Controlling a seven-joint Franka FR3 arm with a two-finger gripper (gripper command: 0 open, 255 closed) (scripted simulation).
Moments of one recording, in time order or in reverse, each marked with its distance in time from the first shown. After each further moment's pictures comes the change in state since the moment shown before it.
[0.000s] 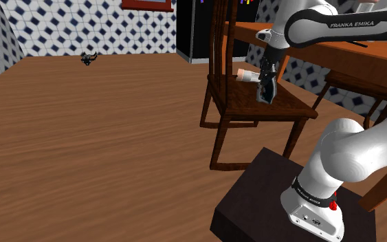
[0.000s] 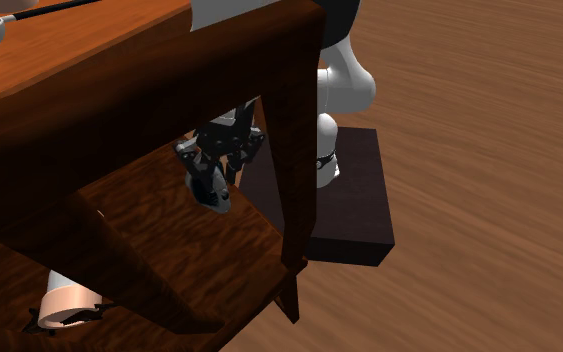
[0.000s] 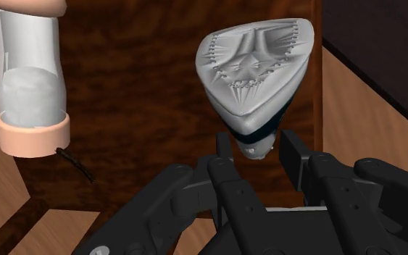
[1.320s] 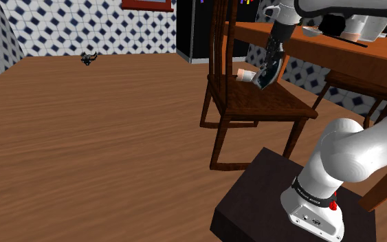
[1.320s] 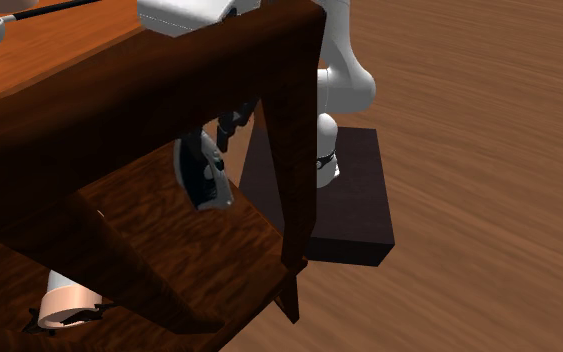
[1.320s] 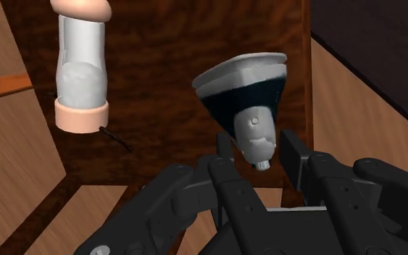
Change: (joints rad) arm 0.013 0.026 0.038 0.211 0.048 -0.176 -0.038
